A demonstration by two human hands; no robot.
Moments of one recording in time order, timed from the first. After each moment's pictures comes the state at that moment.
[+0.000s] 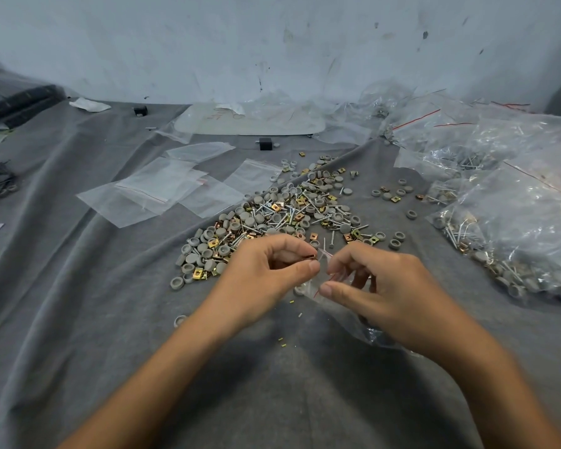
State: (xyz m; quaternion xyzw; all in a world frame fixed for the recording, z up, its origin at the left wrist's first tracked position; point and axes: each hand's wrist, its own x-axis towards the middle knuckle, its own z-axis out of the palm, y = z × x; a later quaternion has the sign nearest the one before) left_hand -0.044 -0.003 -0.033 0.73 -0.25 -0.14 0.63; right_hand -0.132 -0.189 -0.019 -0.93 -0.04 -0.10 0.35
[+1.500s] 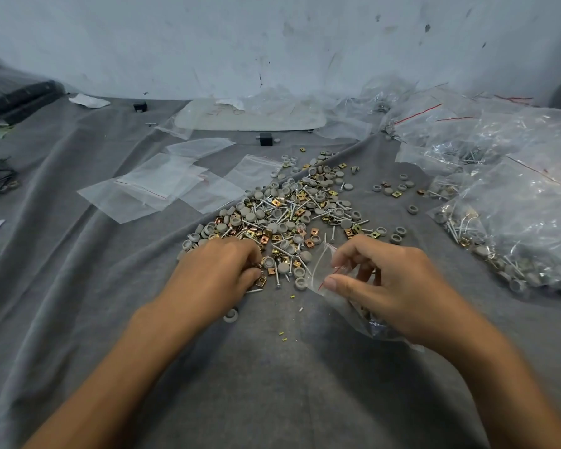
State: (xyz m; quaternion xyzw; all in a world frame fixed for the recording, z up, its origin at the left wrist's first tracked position) left_hand -0.021 0.042 -0.033 0.95 -0.30 0.02 0.12; right_hand -0.135 -0.193 -0.019 -0.93 -0.03 -0.10 0.36
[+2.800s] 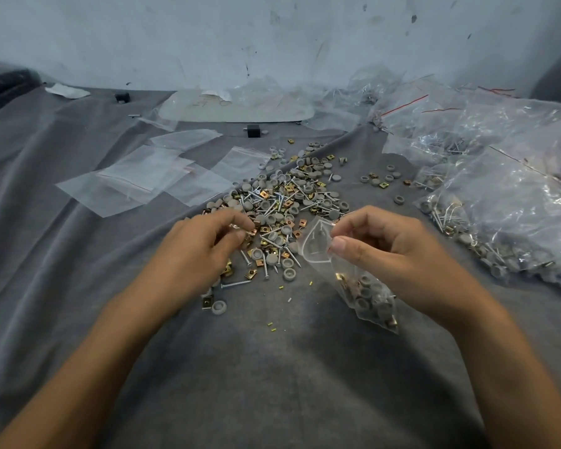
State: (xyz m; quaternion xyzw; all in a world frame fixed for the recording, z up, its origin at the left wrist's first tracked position) left_hand -0.019 0.047 -0.021 0.90 -0.27 0.00 0.34; right_hand -0.136 -0.201 -0.005 -0.82 -0.03 -0.09 0.56
